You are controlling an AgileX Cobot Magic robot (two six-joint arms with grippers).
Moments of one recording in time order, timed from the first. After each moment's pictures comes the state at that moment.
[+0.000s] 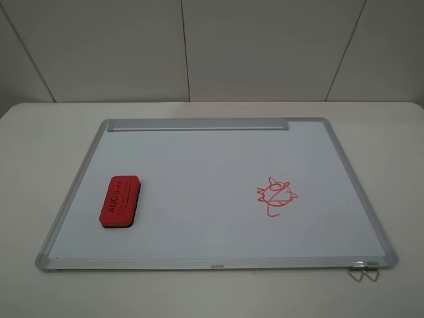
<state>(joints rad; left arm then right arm) -0.40 0.06 -0.56 0.07 1.09 -0.13 -0.06 0.00 -0.52 0.03 1.07 -0.03</state>
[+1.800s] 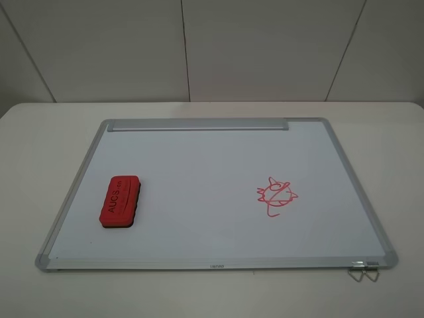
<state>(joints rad) -0.01 -0.01 -0.50 -0.03 1.06 -0.08 -0.06 0.00 -0.52 0.03 1.07 -0.03</state>
